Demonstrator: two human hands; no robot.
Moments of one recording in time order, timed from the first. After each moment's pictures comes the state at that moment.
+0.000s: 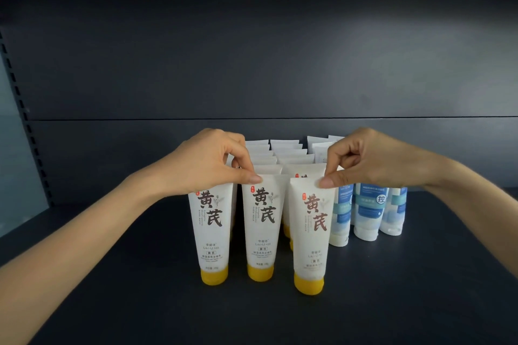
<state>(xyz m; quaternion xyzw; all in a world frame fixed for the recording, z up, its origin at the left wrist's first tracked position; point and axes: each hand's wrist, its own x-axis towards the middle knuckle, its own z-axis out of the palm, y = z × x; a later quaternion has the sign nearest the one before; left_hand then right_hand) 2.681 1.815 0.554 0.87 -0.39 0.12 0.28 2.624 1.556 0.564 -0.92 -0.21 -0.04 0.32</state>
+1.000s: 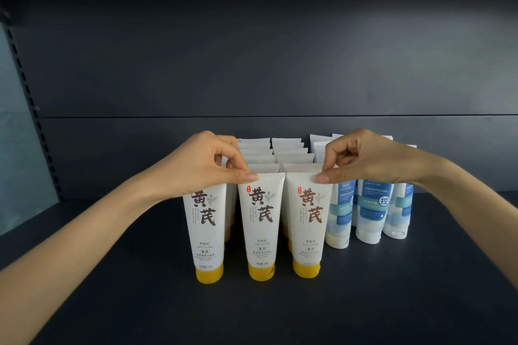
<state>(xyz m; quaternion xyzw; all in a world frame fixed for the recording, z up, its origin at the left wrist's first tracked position) 2.684 1.814 0.545 0.84 -0.39 0.08 0.36 2.649 1.542 0.555 -0.90 -0.24 -0.03 0.36</state>
